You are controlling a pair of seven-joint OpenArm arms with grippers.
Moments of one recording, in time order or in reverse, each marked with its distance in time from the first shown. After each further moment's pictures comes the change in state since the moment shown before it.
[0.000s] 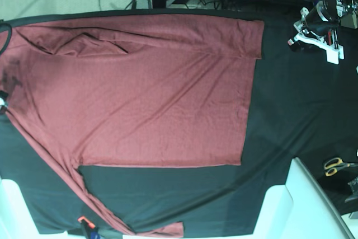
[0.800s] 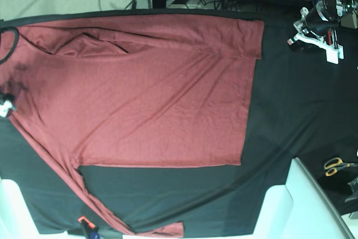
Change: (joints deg) left arm 0.0 0.0 0.0 0.1 0.0 0.0 0.0; right arm 1.3 -2.4 -6.1 -0.3 -0.3 -6.5 0.2
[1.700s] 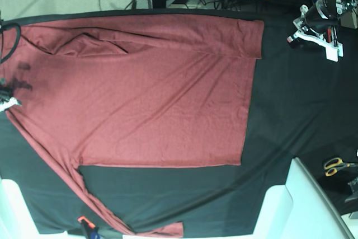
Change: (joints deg) left arm 0.7 0.1 0.0 -0.1 -0.1 0.0 0.0; right arm 0.2 -0.8 -3.5 -1.9 0.5 -1.4 1.4
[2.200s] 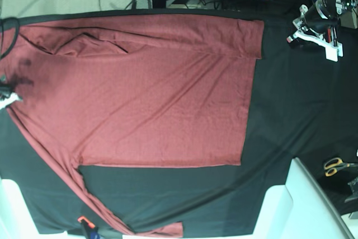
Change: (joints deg) left arm -0.1 0.2 0.0 0.0 0.0 0.0 0.0; right arm -7.8 -0.2 2.3 12.9 0.0 0.4 -5.2
